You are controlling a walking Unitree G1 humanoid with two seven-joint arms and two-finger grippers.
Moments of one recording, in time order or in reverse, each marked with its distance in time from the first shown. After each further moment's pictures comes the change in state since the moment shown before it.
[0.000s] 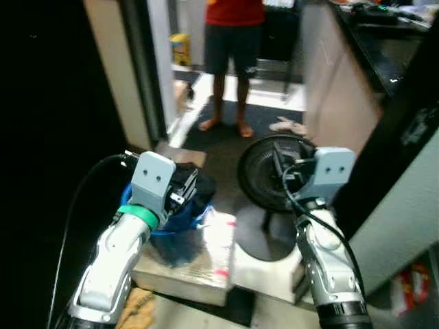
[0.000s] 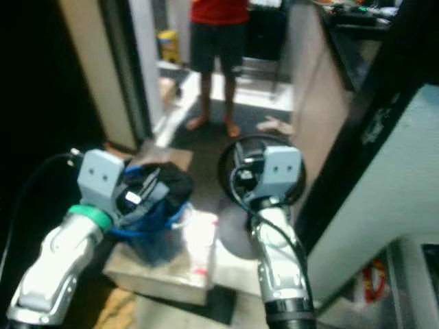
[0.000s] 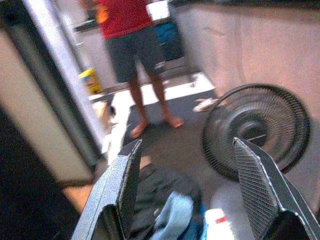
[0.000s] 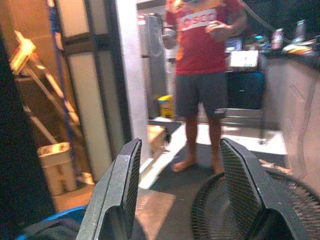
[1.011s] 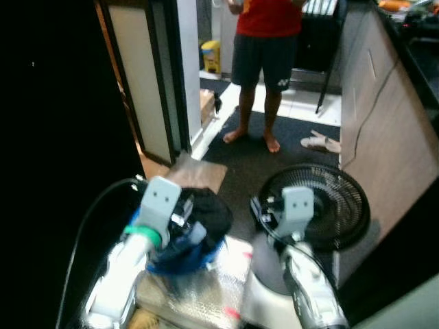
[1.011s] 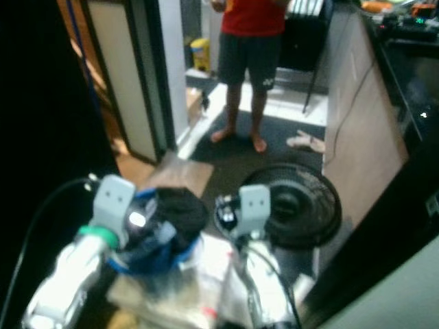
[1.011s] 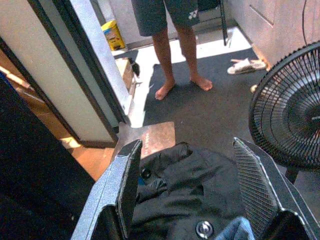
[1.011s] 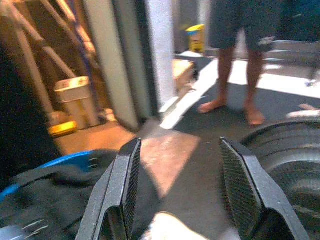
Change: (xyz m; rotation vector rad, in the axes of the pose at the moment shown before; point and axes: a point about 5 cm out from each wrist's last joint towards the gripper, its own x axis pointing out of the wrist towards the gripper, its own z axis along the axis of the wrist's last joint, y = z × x) left arm -0.001 -0.006 -0.043 0.049 0.153 0.034; right arm -0.035 0.003 -0.069 0.038 0.270 0.046
